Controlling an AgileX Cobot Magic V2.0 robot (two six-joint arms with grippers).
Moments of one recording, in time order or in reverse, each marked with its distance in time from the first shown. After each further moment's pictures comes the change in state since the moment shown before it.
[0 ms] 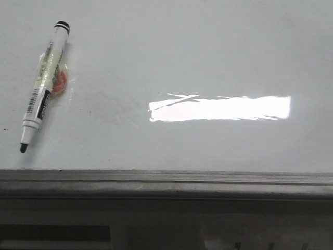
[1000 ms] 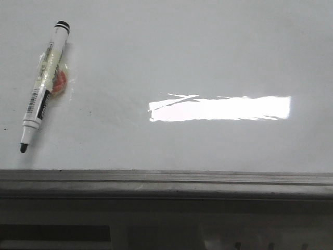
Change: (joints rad) left arm 0.000 0.000 0.000 0.053 0.001 0.000; right arm 0.000 0.000 0.000 0.000 0.000 0.006
